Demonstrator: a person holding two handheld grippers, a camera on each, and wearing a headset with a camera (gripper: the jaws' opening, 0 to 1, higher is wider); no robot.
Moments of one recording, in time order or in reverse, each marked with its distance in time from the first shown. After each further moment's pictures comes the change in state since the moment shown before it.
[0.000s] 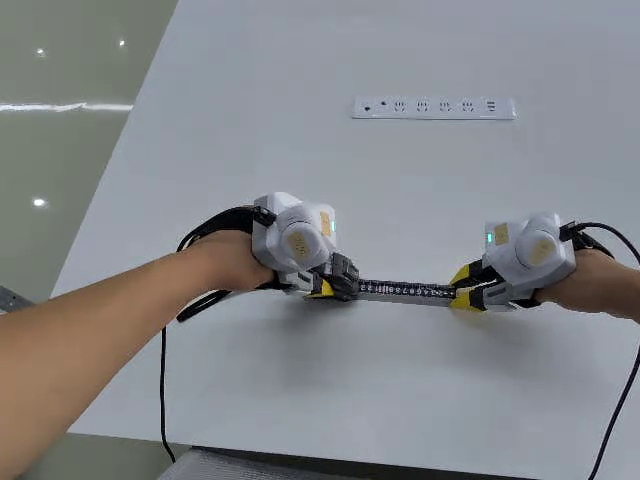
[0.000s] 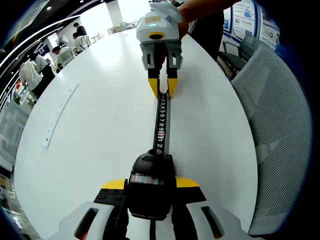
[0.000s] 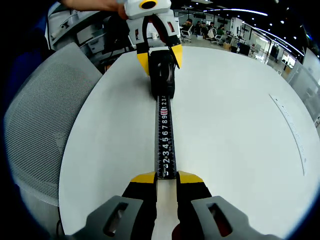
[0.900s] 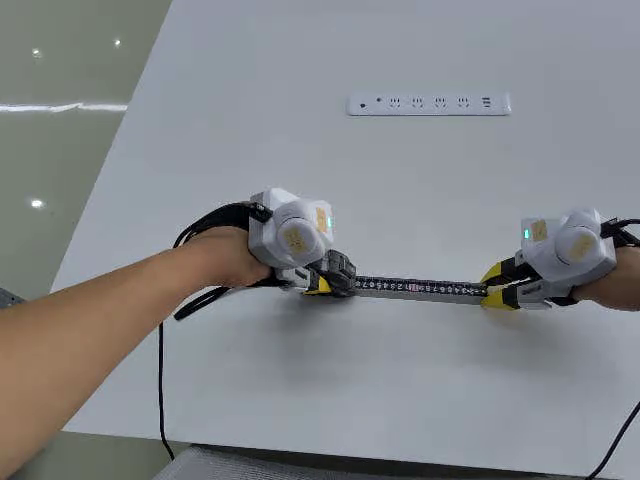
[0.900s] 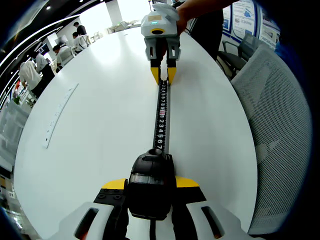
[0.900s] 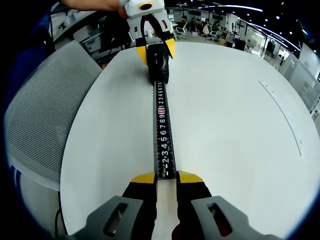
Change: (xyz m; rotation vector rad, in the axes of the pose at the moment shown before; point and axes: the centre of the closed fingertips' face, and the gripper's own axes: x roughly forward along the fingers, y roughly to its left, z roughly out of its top) left arm 0.001 0.000 0.000 0.001 0.004 -0.003; right arm -0.025 -0.002 -0.036 0.034 0.027 -0.021
